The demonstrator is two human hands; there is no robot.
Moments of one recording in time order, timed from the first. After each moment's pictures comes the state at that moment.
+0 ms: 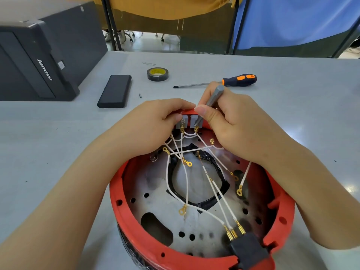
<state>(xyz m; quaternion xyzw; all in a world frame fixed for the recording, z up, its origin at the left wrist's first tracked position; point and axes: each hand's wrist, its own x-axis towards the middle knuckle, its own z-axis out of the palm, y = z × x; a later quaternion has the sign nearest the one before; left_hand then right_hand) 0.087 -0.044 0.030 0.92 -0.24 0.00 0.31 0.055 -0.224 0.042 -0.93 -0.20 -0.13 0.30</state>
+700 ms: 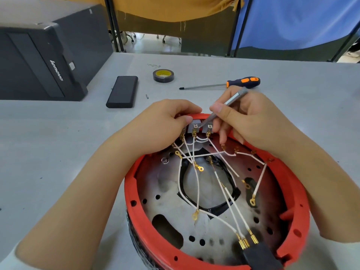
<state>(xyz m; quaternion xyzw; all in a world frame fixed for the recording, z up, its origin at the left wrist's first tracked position) 0.081 -0.042 0.035 0.90 -0.22 -0.03 0.38 0.064 -0.232 0.036 -0.83 -0.17 -0.03 0.53</state>
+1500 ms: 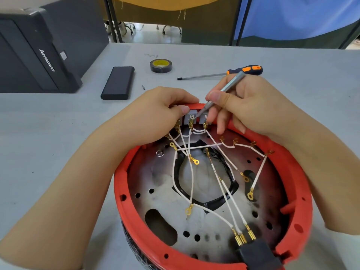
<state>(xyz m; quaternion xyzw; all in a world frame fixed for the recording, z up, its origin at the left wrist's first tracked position) 0.083 -0.045 0.034 0.91 -0.20 -0.04 0.36 0.069 -0.230 0.043 -0.84 -0.14 0.02 0.52</state>
